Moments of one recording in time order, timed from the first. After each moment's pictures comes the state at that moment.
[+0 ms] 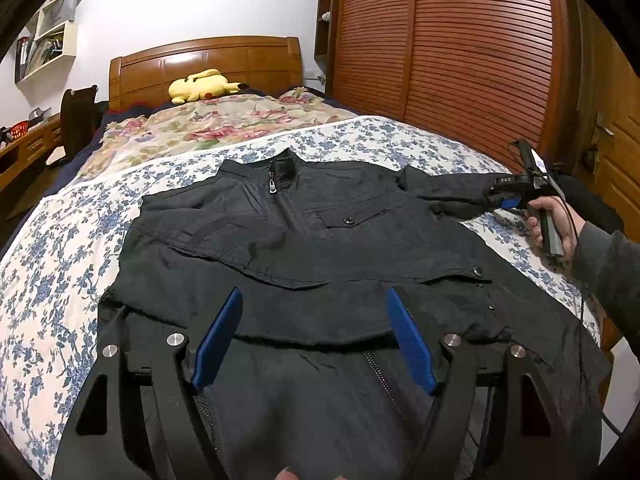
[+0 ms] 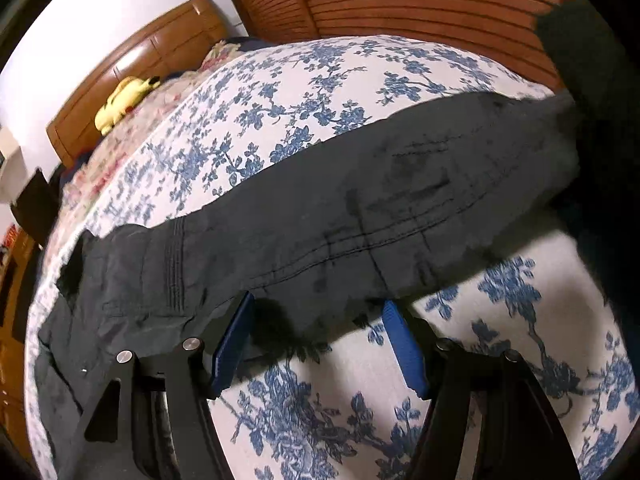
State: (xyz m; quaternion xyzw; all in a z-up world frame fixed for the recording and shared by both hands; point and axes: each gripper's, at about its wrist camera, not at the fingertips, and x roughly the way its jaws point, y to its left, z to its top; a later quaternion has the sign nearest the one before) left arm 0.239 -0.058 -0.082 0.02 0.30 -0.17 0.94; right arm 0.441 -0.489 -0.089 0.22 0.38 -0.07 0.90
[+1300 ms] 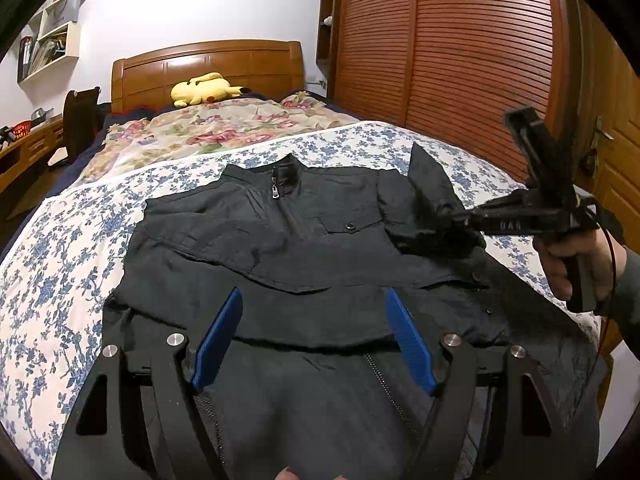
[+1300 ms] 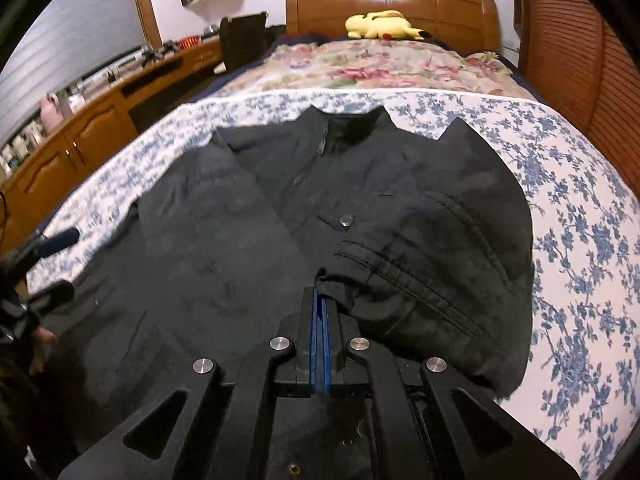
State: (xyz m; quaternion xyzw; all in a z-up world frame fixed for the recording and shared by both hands) left arm 0.234 -0.055 -0.076 0.02 0.30 -0.17 0.94; right arm 0.332 -0.240 -0.054 -0.06 0.36 0.24 0.90
